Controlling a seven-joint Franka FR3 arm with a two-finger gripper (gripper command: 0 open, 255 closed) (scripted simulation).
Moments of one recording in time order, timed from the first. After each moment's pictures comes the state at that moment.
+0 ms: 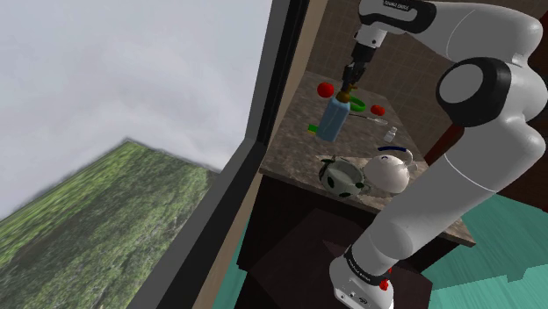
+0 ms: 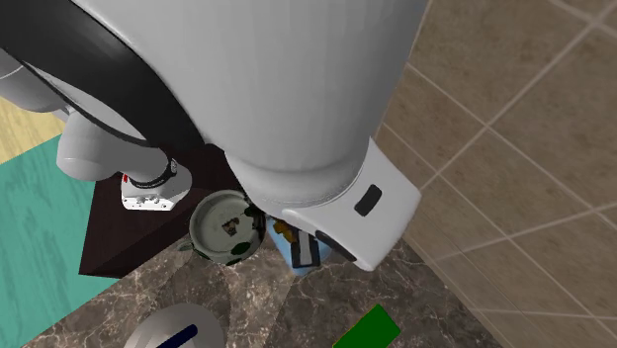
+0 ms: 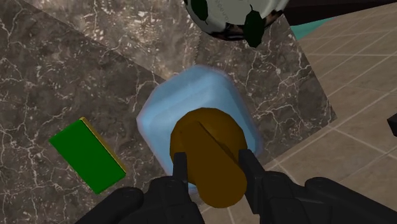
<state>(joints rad) -0.13 -0.10 -0.51 -1.63 -0.03 1.52 -0.58</state>
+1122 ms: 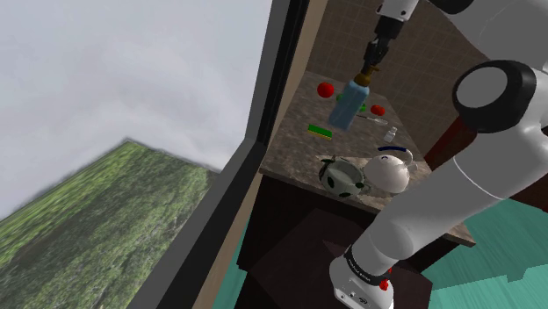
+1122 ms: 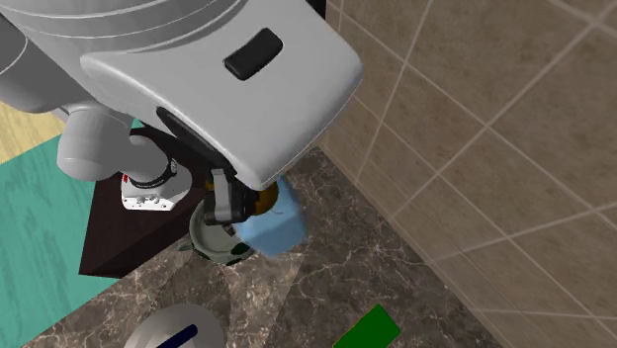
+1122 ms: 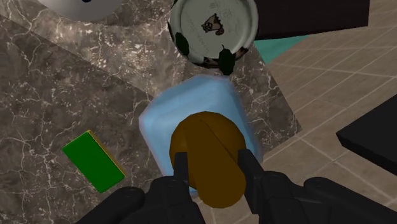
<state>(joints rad) -0.12 -0.18 -0.49 -1.45 -0.07 1.27 -0.56</state>
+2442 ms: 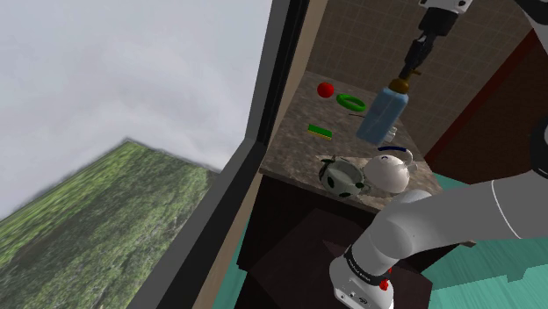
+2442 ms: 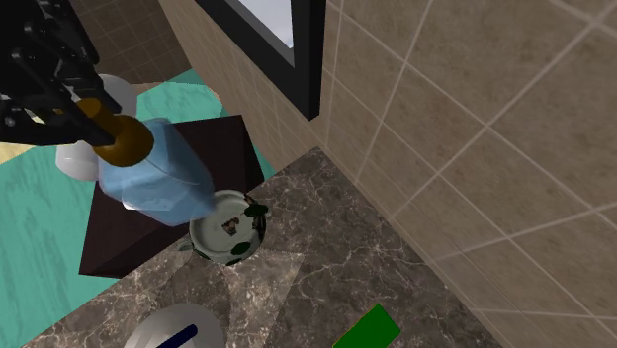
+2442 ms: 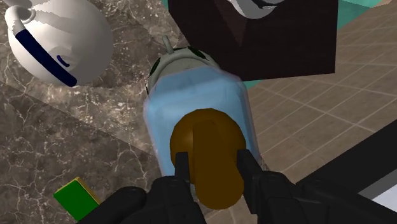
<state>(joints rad) -0.15 -0.56 -0.36 -1.63 -0.18 1.10 -0.48</state>
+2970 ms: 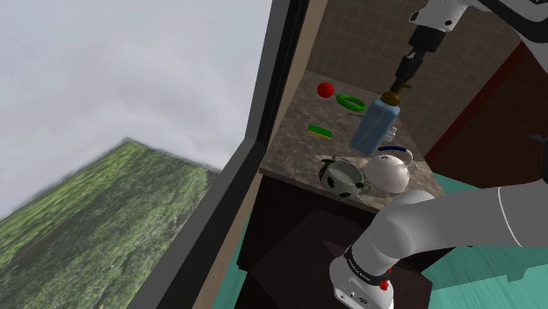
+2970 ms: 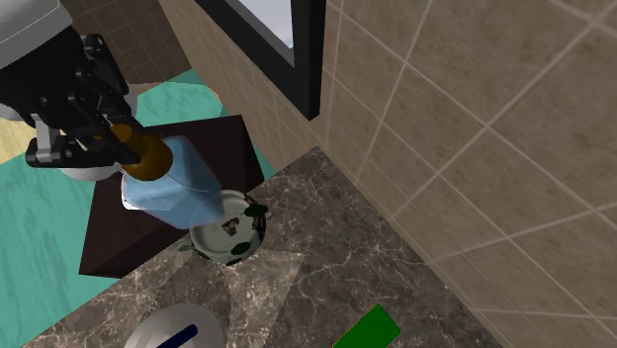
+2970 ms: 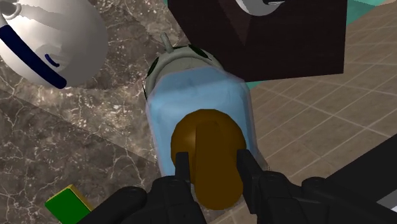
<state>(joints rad) -0.16 -0.63 -0.36 -1.81 -0.20 1.20 -0.46</state>
